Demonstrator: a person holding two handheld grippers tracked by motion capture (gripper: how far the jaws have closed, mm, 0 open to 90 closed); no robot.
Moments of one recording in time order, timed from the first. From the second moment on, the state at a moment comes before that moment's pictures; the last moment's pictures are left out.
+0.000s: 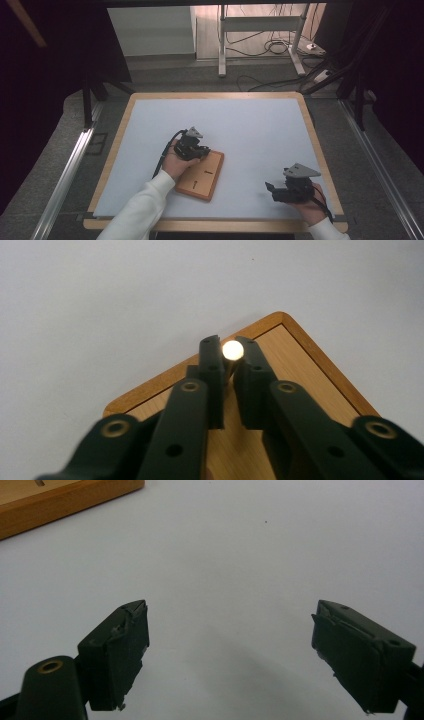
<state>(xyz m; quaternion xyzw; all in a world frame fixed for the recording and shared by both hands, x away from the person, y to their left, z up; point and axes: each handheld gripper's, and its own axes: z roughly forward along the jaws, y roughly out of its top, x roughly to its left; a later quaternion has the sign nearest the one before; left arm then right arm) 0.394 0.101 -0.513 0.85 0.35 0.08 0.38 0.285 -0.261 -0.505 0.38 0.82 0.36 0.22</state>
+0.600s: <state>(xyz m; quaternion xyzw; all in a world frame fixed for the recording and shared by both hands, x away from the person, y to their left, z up) 0.348 0.169 -0.495 0.84 0.36 0.10 0.40 0.284 -0.260 -0.505 0.38 0.82 0.36 0.22</state>
